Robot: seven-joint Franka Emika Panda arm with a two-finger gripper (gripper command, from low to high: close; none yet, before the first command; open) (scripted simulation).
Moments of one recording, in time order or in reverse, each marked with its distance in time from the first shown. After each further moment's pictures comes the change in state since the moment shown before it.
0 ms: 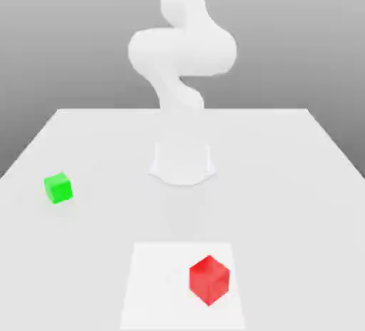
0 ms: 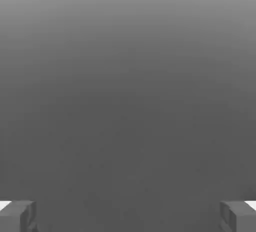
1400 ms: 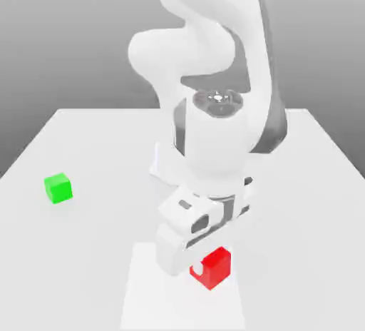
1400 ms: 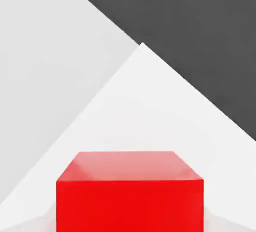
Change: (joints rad) arm 0.129 0.793 -0.093 -0.321 -0.002 0.398 -0.539
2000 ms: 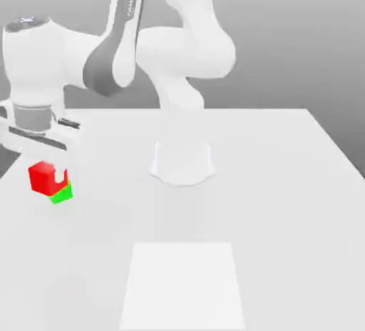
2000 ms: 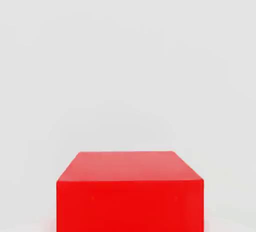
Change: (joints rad) arm -0.700 -0.327 -0.314 -0.190 -0.291 -0.108 0.563
